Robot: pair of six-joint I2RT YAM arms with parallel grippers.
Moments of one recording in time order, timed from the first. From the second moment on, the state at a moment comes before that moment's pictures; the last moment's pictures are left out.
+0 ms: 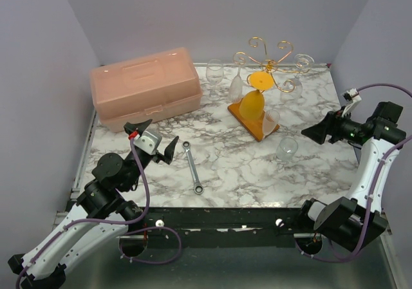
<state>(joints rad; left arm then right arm) -0.78 0.41 0.65 -0.16 -0.22 0.24 -0.59 1.13 1.16 -1.11 -1.13 -0.58</state>
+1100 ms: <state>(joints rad) -0.77 0.43 0.65 -0.16 -0.21 0.23 -0.46 1.13 1.11 -1.27 -1.10 -0.87</state>
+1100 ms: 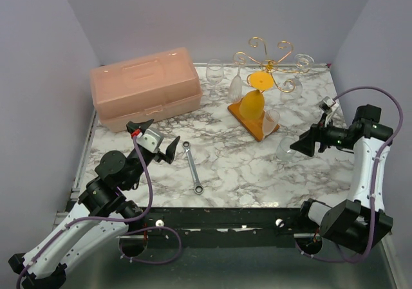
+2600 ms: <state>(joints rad) -0.75 0.47 0.65 -0.16 -0.21 0.22 -0.02 1.18 1.22 -1.34 -1.11 -1.13</state>
